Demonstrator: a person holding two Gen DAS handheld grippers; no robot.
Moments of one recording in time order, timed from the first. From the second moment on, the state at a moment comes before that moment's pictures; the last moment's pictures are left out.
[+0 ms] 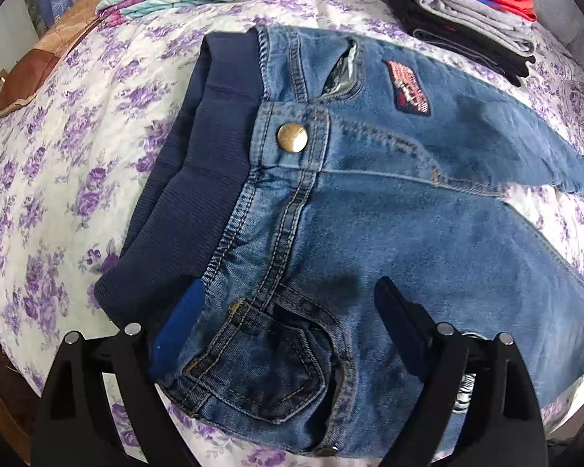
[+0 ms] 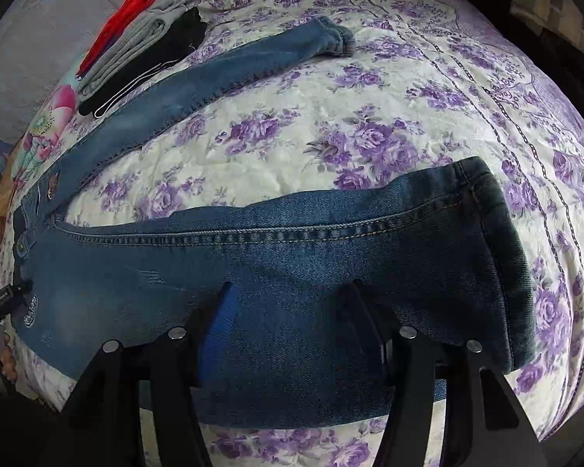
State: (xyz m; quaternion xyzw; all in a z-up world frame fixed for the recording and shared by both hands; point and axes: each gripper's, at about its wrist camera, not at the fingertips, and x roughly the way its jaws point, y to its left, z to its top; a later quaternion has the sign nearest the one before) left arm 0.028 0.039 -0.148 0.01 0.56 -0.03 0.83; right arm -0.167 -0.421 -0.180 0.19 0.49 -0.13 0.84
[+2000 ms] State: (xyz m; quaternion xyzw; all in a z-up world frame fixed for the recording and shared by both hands) left arm 0.099 0.059 -0.064 -0.11 0.55 0.03 0.83; right arm 0.081 -0.322 -0.076 -0.03 0.43 0.24 0.87
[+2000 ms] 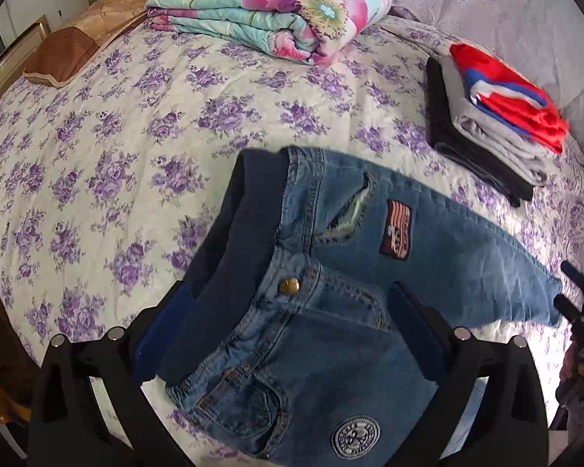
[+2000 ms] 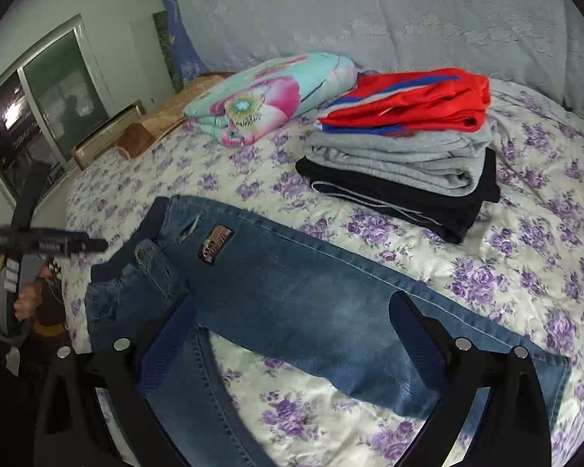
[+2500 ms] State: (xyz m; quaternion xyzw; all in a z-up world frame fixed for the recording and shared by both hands) left arm 0.202 0.104 -0.116 -0.14 0.59 -0.04 0.79; right arm 0.178 -0.329 -0.114 -0.04 0.47 0.29 0.83
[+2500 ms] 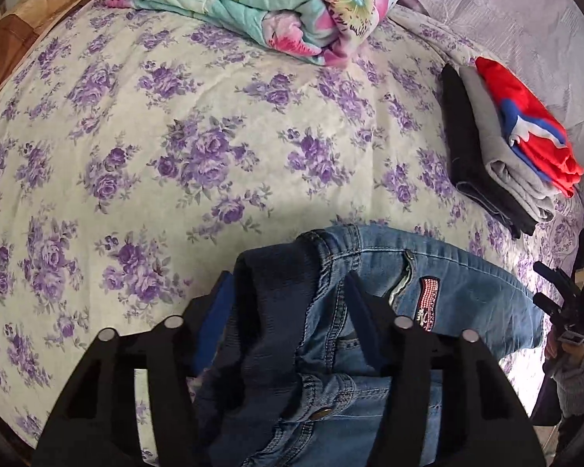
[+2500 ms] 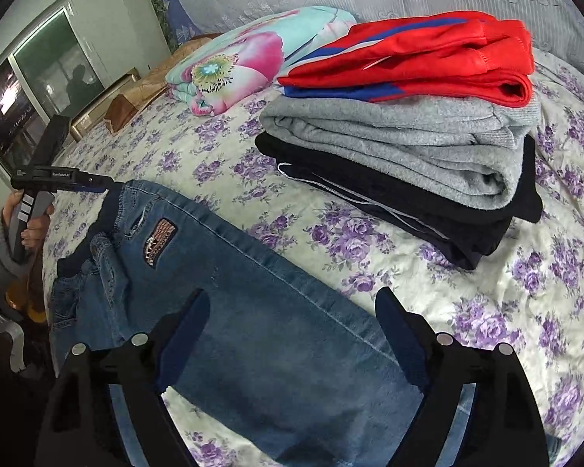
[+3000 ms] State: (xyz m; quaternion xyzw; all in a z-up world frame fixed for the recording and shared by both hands) left arm 0.219 0.112 -0.131 -0.14 0.61 -0.05 0.78; right arm 0.234 -0.316 -0.161 -0.07 0.52 0.37 0.76
